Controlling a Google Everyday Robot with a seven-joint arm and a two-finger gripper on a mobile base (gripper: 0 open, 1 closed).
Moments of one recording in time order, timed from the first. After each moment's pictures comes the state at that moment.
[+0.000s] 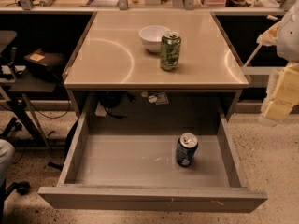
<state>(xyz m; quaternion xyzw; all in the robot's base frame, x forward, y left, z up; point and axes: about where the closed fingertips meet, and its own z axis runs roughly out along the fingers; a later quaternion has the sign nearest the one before) 0.438 -0.217 0.976 -0.60 0.78 -0.03 0.16</state>
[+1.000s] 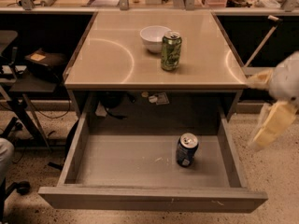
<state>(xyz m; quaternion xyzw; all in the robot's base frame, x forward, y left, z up) 0.443 -0.228 0.883 -0.57 0.78 0.12 0.20</state>
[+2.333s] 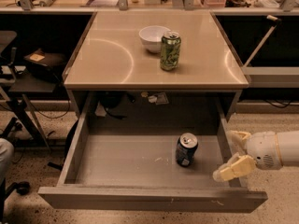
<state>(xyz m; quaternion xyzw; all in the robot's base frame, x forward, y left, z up) 0.437 -0.204 0.712 -0.40 0.79 0.32 0.33</state>
